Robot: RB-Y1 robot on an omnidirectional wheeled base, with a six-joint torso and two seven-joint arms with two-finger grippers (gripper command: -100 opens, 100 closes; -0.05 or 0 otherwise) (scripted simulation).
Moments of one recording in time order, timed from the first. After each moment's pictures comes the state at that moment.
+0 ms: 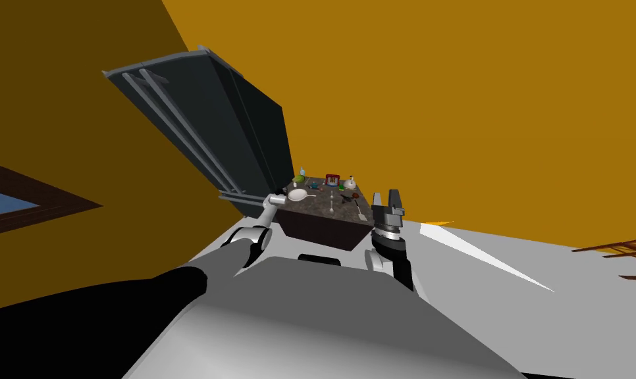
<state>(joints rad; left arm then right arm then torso) -0.59 0.37 0.19 -1.02 -0.01 0.55 0.23 0.49 -0.01 0.07 -2.33 0.08 -0.54 0.05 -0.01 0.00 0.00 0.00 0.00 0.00</state>
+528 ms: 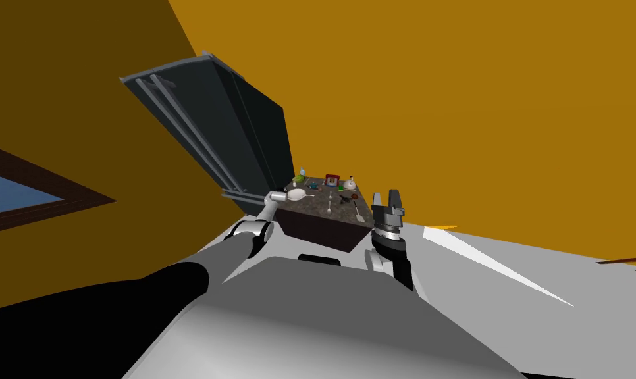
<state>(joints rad) -0.69 0.39 0.20 -0.88 0.00 0.67 0.24 0.49 -0.01 0.07 -2.33 0.08 -0.54 0.05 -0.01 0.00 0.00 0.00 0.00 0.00</state>
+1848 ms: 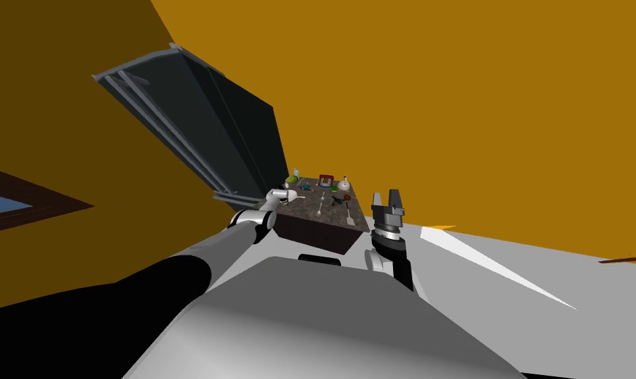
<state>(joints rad) -0.87 0.41 0.24 -0.56 0.02 0.89 0.27 0.49 -0.01 0.07 -2.33 0.08 -0.54 0.05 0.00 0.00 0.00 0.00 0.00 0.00</state>
